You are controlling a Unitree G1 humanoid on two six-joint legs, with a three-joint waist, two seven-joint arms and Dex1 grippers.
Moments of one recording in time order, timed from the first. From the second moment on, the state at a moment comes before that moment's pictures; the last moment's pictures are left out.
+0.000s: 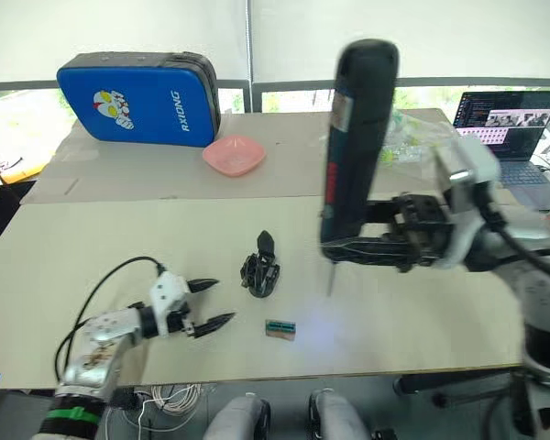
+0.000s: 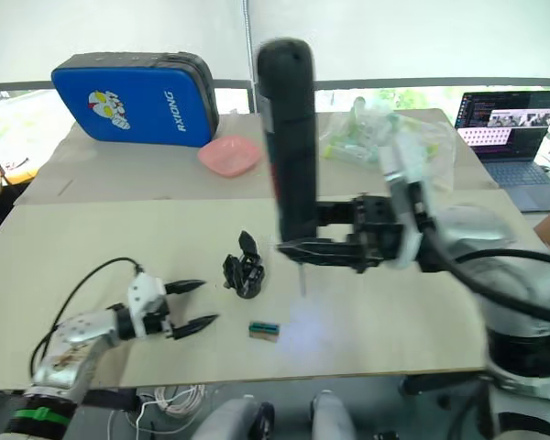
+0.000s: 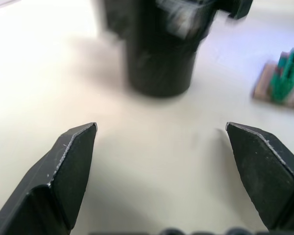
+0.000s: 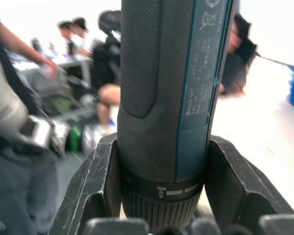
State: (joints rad) left arm -0.05 0.62 0.05 0.10 -0.39 0.02 -1.07; right arm -0.54 -0.88 -0.18 -0.44 1.01 0.84 1.04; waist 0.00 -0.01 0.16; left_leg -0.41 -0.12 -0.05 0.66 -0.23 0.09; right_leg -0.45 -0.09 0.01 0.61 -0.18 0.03
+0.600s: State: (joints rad) left arm -0.08 0.80 0.15 -0.04 -0.54 0.11 -1.36; right arm -0.69 -1.21 0.37 0.23 0.36 0.98 1.25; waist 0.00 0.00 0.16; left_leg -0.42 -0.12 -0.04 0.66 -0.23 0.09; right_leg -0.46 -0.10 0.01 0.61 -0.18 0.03
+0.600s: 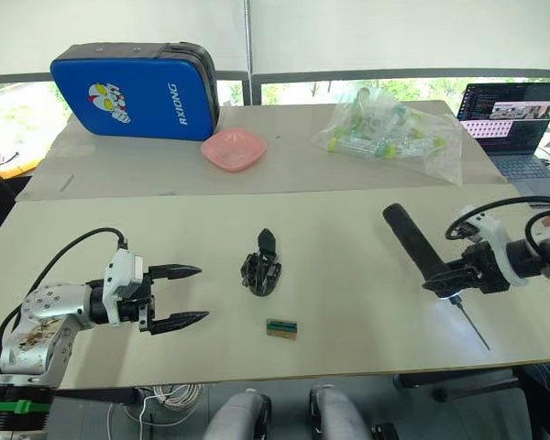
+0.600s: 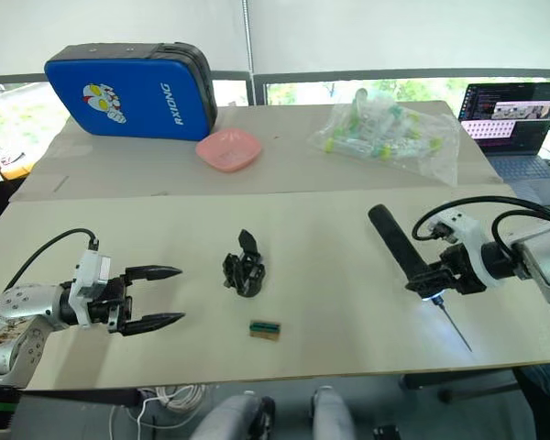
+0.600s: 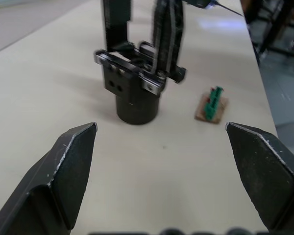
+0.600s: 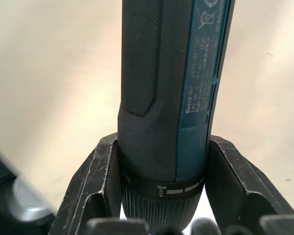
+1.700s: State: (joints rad) left arm 0.05 0.82 0.24 0.08 -0.41 0.06 -1.19; right arm -0.27 -1.06 -0.19 0.02 0.37 0.25 1.45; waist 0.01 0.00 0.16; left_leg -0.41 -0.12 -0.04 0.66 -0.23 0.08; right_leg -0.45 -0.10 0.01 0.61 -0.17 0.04
